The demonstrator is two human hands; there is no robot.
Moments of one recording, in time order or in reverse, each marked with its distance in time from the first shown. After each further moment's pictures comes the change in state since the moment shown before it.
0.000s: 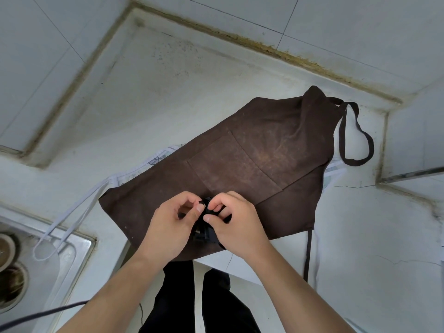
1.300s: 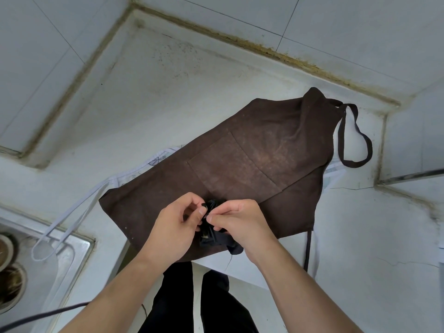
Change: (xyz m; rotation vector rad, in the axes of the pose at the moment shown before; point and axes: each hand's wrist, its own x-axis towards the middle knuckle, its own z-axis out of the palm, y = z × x) left_hand 0.003 -0.005 0.006 -0.048 -0.071 0.010; right_hand 0.002 -0.014 -0.014 0.413 -0.093 0.468
